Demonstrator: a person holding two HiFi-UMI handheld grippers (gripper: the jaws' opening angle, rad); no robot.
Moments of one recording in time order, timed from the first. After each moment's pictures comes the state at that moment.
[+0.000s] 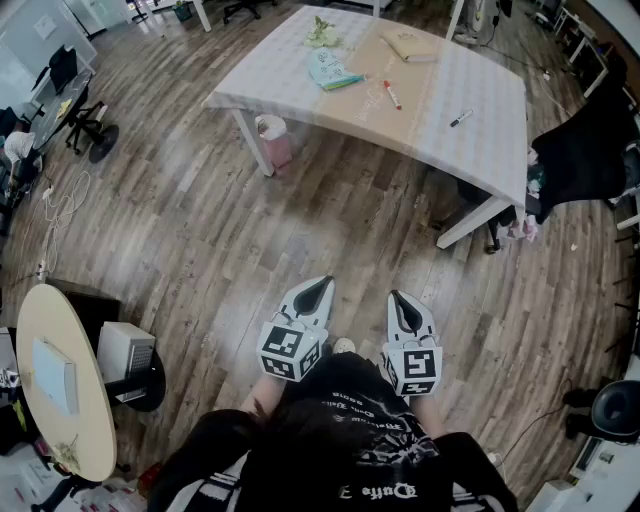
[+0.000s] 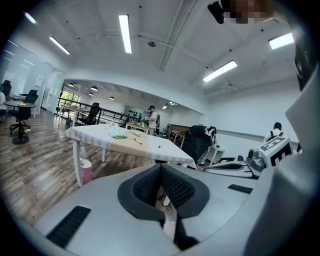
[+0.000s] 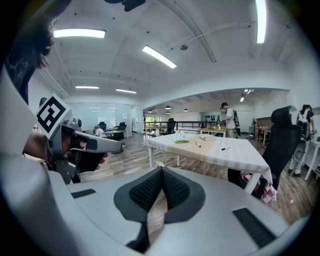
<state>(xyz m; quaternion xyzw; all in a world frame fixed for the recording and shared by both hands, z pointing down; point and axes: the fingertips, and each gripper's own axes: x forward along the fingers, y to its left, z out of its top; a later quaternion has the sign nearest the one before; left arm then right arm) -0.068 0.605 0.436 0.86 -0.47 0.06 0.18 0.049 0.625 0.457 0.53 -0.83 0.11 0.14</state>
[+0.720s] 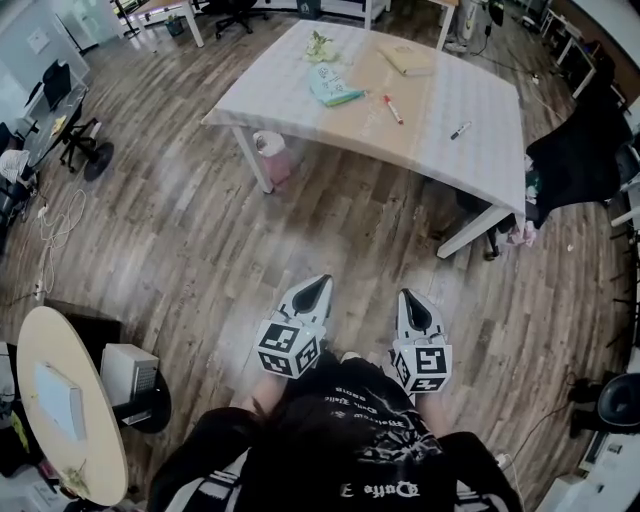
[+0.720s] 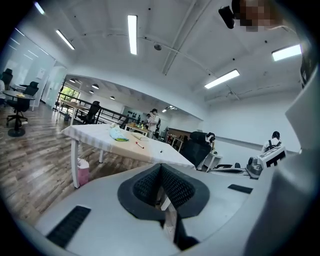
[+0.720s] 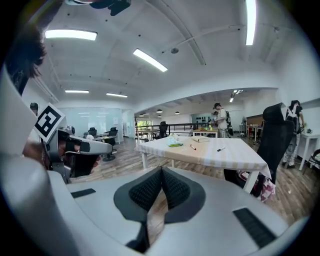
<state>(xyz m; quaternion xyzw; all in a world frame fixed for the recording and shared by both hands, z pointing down) -0.120 0.570 0.428 0.87 -0.46 0.03 0.21 0.026 0.594 0.448 0.57 -0.80 0.12 0.11</state>
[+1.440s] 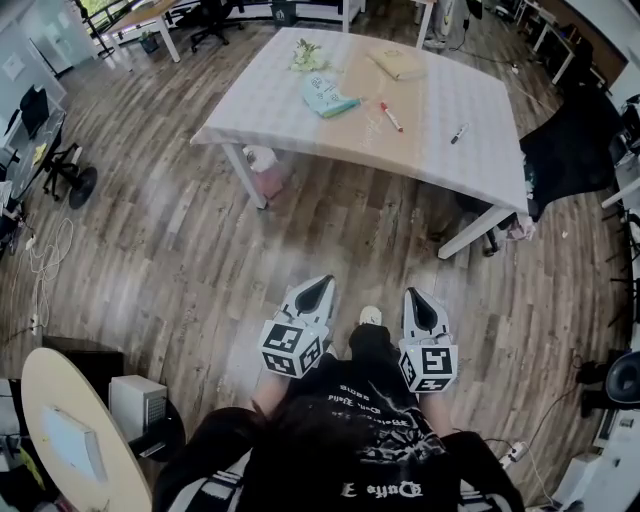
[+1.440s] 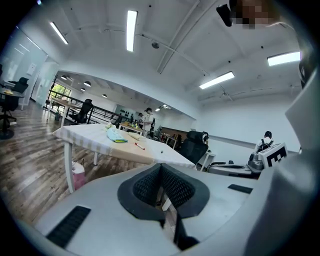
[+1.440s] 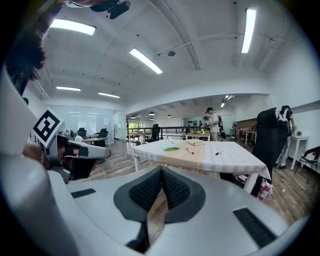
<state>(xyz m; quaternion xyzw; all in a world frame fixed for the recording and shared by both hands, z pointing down) -0.172 0.499 0.439 0.89 -0.41 0.04 0.20 -0.023 0.536 0.447 0.62 -0.77 0.11 0.10</state>
